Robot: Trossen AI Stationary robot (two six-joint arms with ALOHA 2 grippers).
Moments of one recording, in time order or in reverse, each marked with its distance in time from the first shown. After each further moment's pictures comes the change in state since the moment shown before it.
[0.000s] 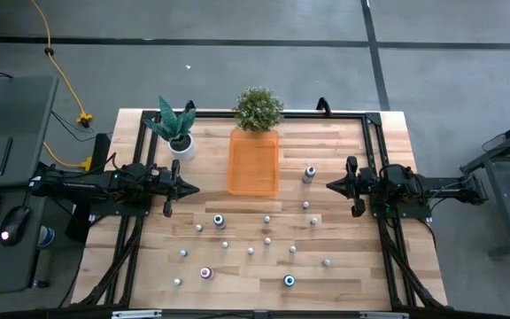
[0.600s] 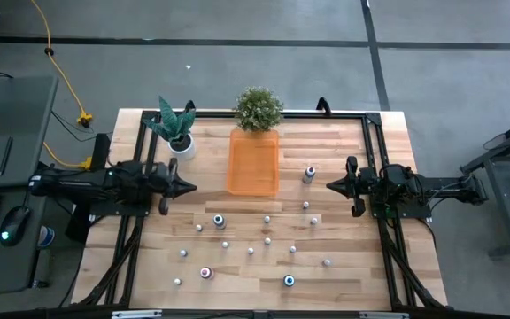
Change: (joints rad) left arm 0.000 0.000 0.126 -0.088 -0.003 -0.104; right arm 0.000 0.000 0.000 0.000 0.000 0.000
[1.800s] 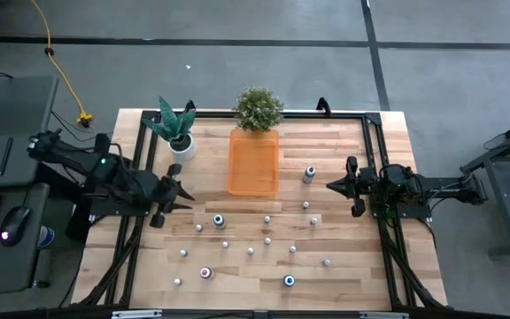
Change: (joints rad) left arm -0.372 0.602 0.669 -0.632 -0.222 0.141; right arm 0.000 0.000 0.000 0.000 0.000 0.000
